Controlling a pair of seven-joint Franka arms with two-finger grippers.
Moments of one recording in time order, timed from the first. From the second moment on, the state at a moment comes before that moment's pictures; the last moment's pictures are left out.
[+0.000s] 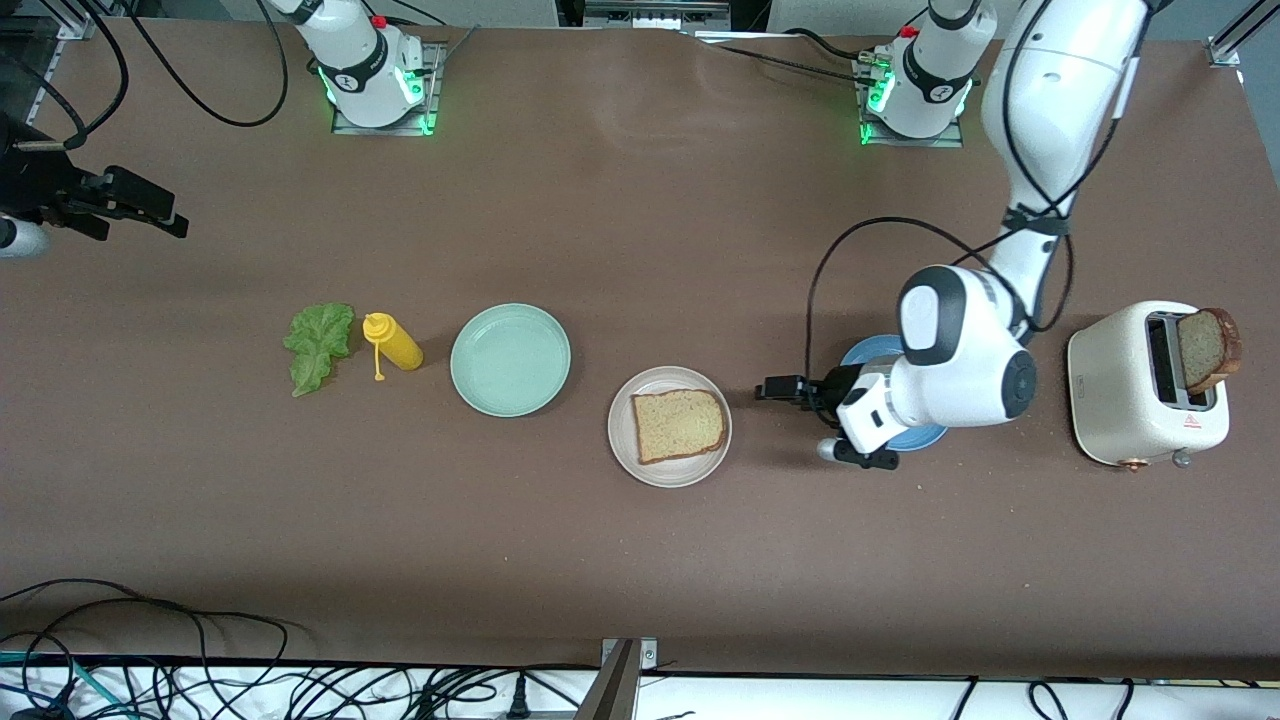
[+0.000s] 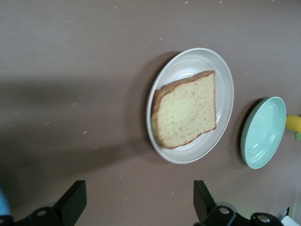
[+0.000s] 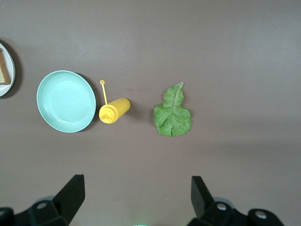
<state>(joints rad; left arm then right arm) -0.18 0.62 -0.08 -1.59 -0.60 2.05 0.14 0.00 -0.02 -0.05 -1.65 0.10 1.56 -0.04</state>
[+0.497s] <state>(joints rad) -0.05 0.57 -0.08 -1.58 -0.24 1.94 0.03 -0.02 0.11 -0.06 -1.66 0.03 1.56 -0.14</state>
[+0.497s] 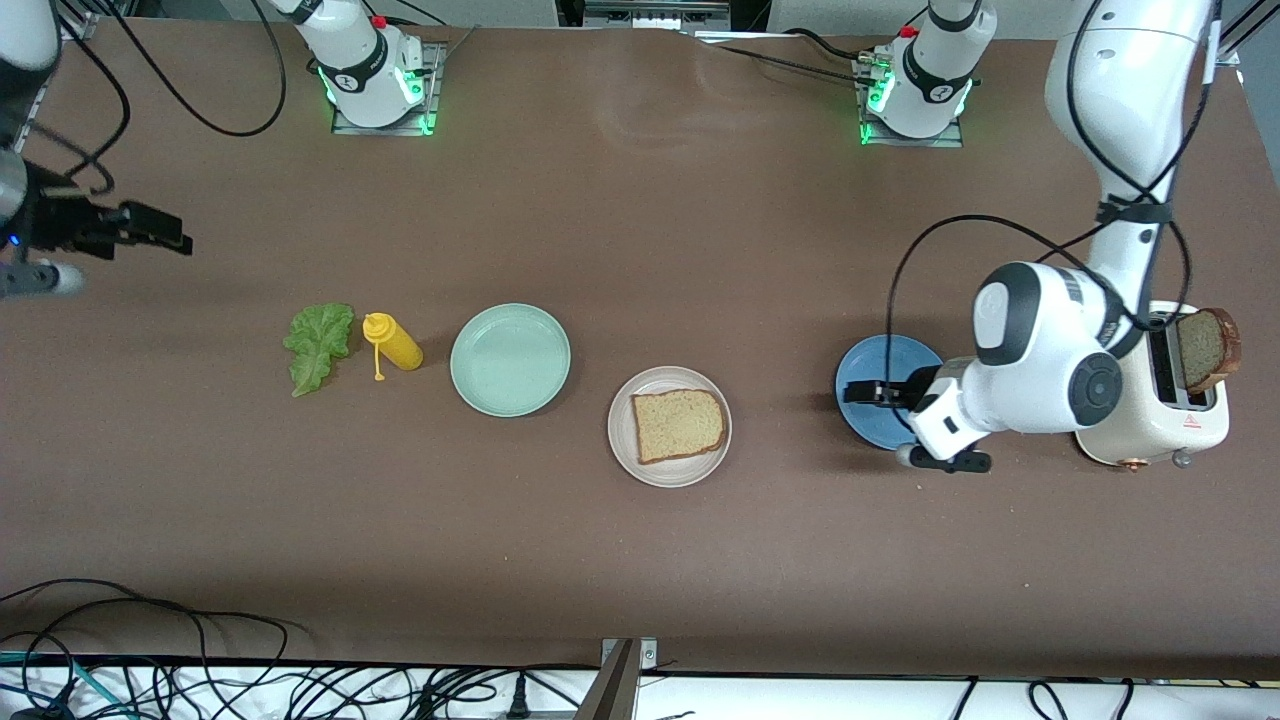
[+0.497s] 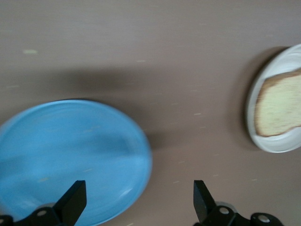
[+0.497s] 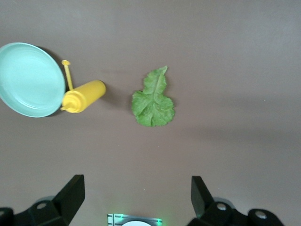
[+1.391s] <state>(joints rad) 0.10 0.49 -0.07 -1.47 0.02 1.68 0.03 -0.03 0.23 -0.06 -1.79 0.02 1.77 -0.14</state>
